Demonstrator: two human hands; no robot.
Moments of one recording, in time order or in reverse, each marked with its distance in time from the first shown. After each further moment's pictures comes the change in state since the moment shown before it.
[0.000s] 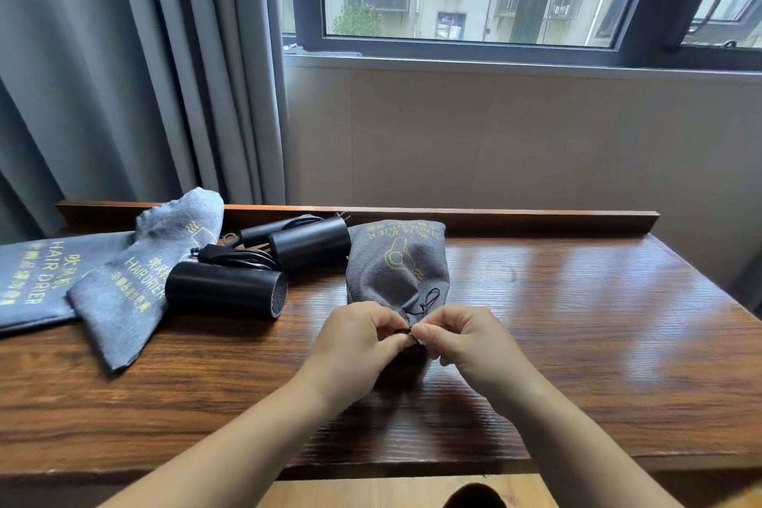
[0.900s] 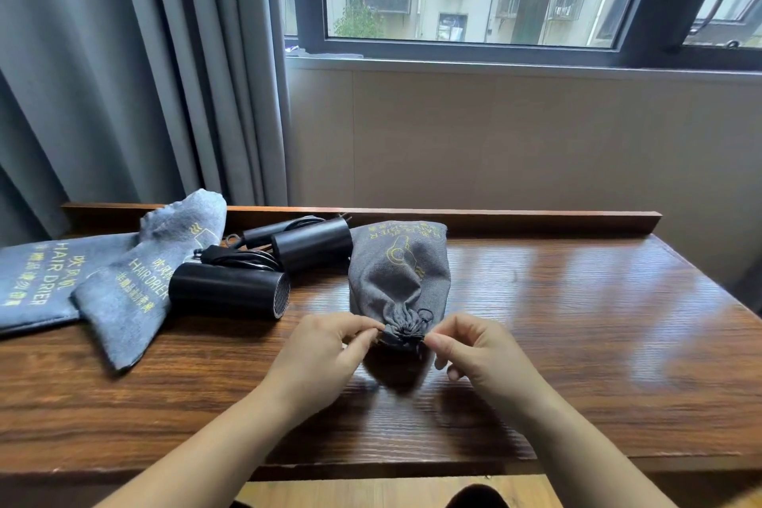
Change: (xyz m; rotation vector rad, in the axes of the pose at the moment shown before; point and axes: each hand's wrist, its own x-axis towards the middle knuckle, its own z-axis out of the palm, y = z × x) left_hand -0.016 -0.029 -0.020 0.027 0.018 0.035; right_hand -0.006 0.020 -0.007 0.084 -0.030 -0.001
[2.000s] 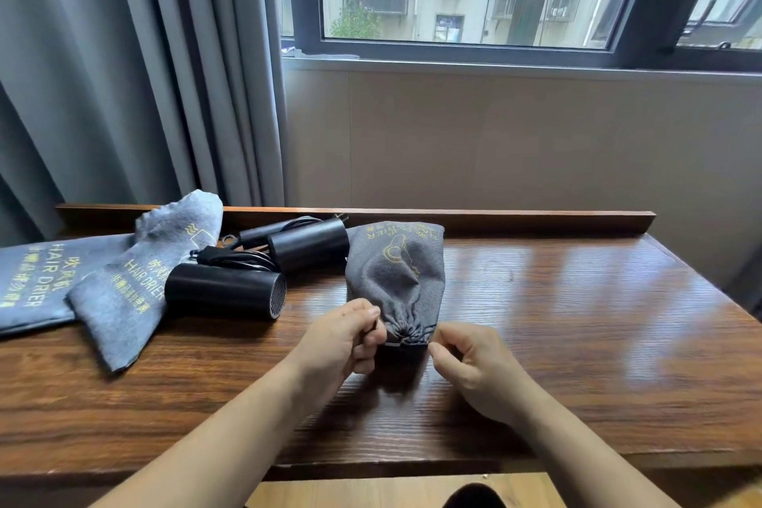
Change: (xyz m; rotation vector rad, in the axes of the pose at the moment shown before) left_hand 0.018 0.016 0.017 -1.058 -0.203 -0.473; right_hand 0.005 0.013 -0.008 -0.559 0.007 -0.436
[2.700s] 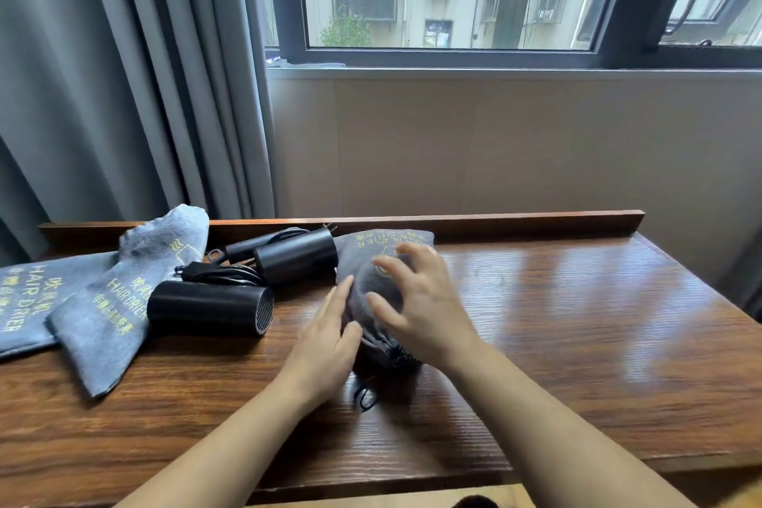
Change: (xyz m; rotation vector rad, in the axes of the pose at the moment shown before) left_hand 0.030 -0.016 -0.022 0.963 0.239 0.259; right_hand 0.075 -0.014 0.018 -0.352 0.187 -0.002
